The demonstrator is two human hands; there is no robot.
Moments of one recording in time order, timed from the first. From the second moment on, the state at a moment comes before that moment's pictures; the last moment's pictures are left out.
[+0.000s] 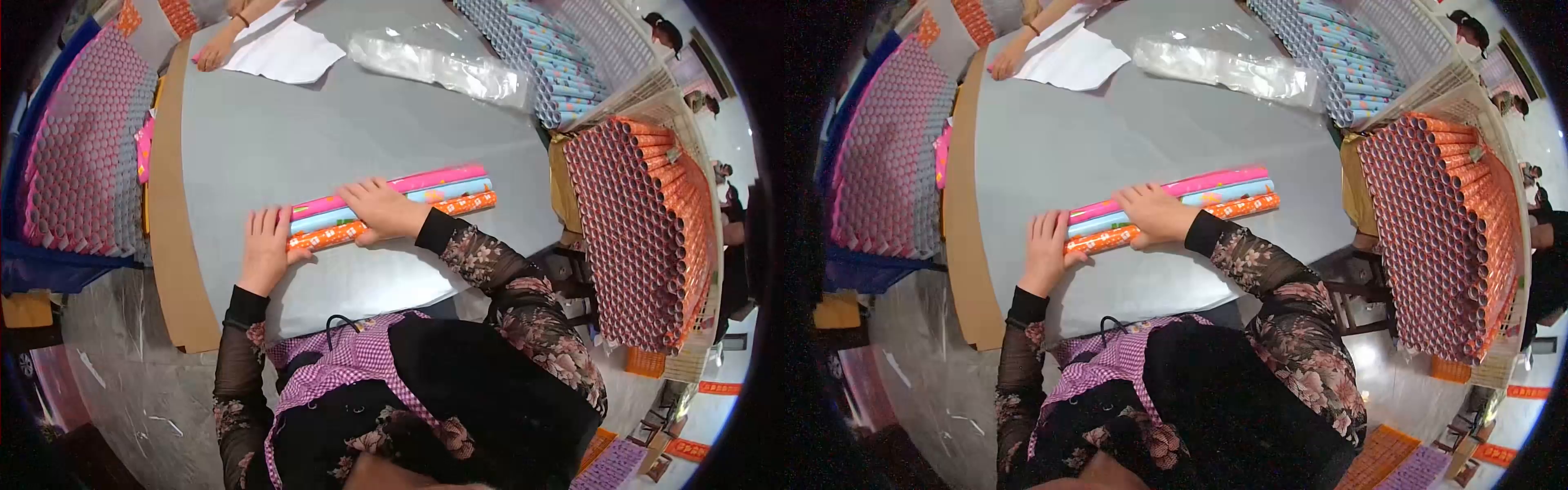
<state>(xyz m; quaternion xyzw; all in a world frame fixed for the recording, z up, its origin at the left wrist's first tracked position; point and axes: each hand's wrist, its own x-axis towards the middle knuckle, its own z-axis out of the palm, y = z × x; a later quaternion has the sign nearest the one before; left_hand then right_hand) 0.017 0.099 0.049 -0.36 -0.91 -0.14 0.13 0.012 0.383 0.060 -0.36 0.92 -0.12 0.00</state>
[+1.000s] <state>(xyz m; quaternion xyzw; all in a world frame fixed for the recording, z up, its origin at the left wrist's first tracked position) -0.118 0.219 0.111 -0.38 -0.91 -0.18 0.07 0.038 0.398 0.055 -0.32 0.92 -0.22 -0.07</state>
